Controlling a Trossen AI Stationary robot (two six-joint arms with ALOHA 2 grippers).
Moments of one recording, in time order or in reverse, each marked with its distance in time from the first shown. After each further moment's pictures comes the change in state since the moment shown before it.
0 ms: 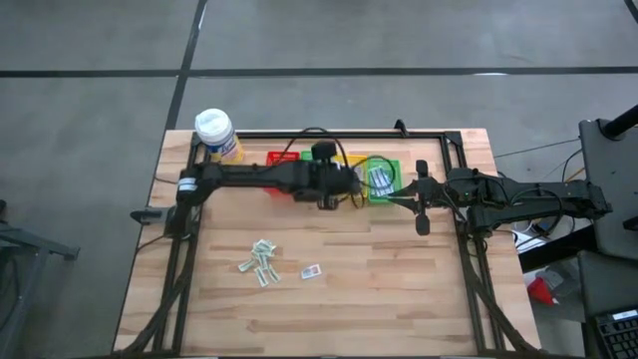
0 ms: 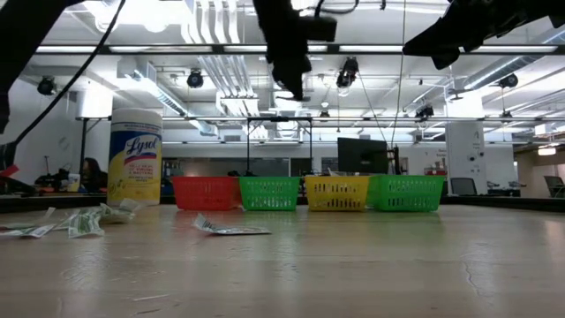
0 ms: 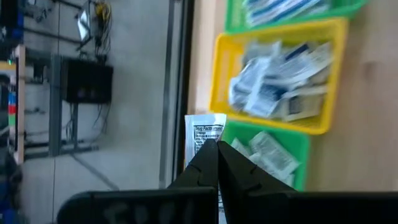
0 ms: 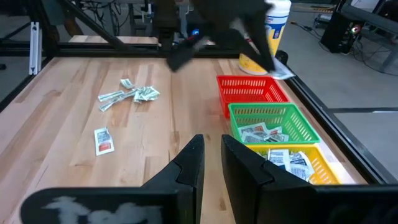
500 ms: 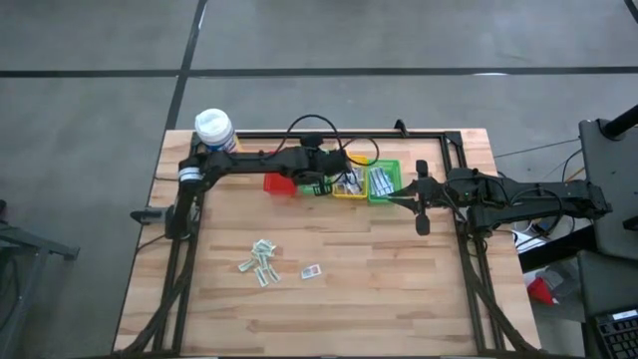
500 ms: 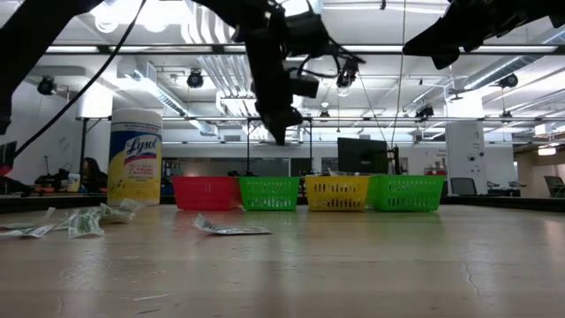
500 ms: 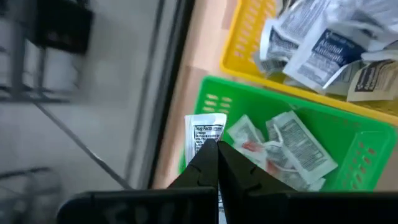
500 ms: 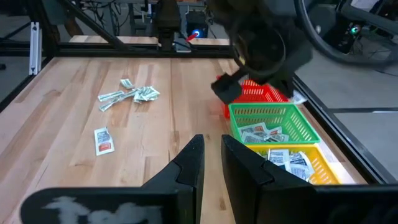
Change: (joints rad) left arm 0.163 -0.002 -0.222 0.164 0.071 -0.097; right arm 0.000 0.000 0.000 0.000 0.000 0.000
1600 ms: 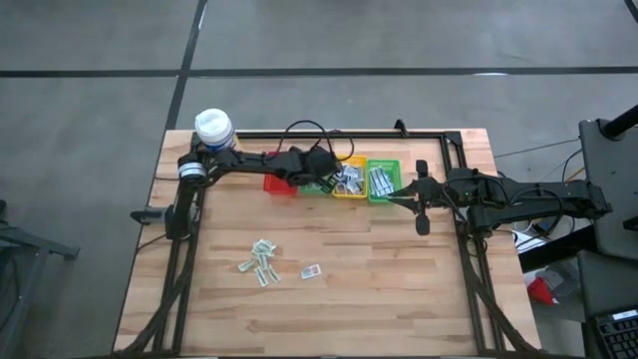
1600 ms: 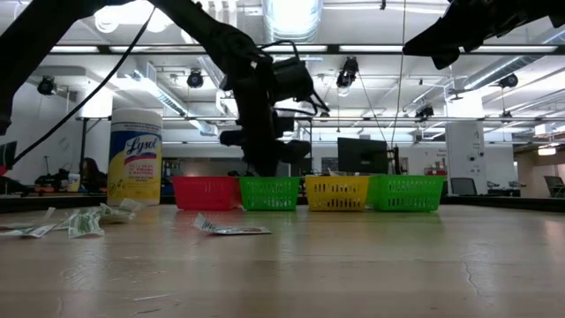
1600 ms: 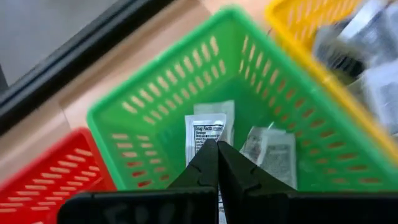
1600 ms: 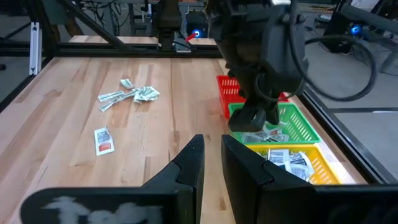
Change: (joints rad) left arm 0.078 0.004 -0.279 0.298 0.125 -0.651; right arm 0.000 0.000 0.000 0.000 0.000 0.001
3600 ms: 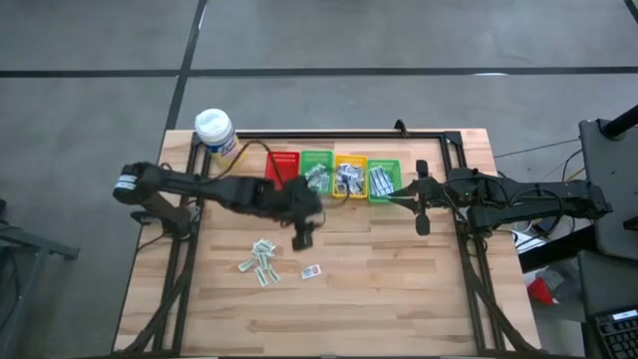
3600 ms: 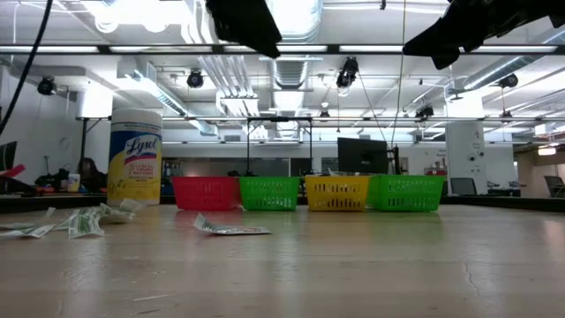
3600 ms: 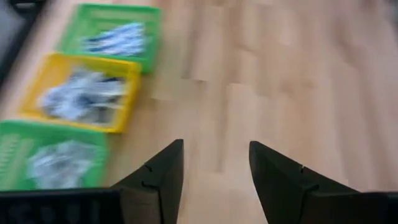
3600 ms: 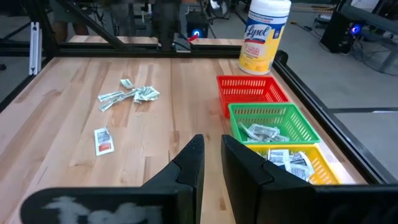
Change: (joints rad) left arm -0.397 -0.463 -0.057 -0.093 0.340 0.342; right arm 0.000 0.000 0.000 0.000 0.000 0.000
